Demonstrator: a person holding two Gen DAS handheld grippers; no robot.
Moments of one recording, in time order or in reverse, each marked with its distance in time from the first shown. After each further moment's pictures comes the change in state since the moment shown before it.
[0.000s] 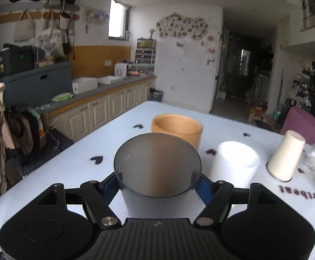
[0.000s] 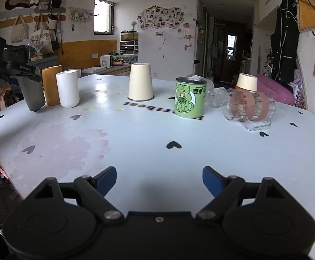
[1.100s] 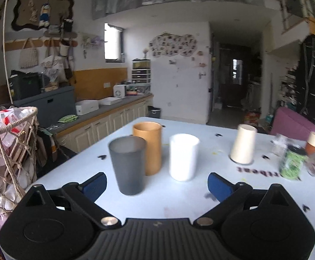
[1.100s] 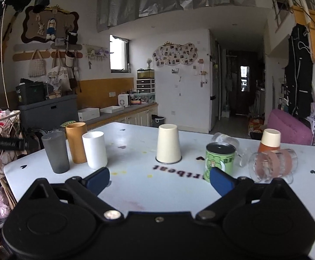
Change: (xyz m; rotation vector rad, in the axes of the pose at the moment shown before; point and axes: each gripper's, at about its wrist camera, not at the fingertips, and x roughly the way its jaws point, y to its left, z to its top) left arm -0.171 -0.056 -0.059 0.077 -0.117 0.000; right arm -0.013 0.034 0.083 0.019 -0.215 0.105
